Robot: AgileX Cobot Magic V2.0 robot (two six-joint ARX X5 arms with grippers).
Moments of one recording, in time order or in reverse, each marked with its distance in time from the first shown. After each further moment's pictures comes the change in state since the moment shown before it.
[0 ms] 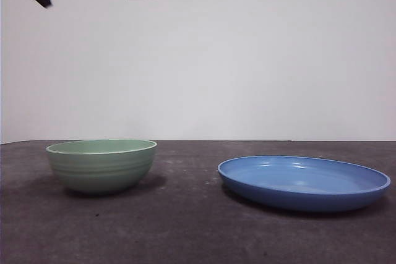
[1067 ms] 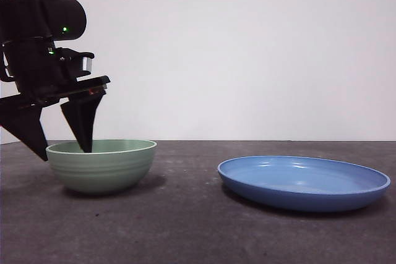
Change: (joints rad) left arm -0.022 0.682 0.154 0.200 -0.213 0.026; right arm 0.000 0.000 0.000 0.017 0.001 0.000
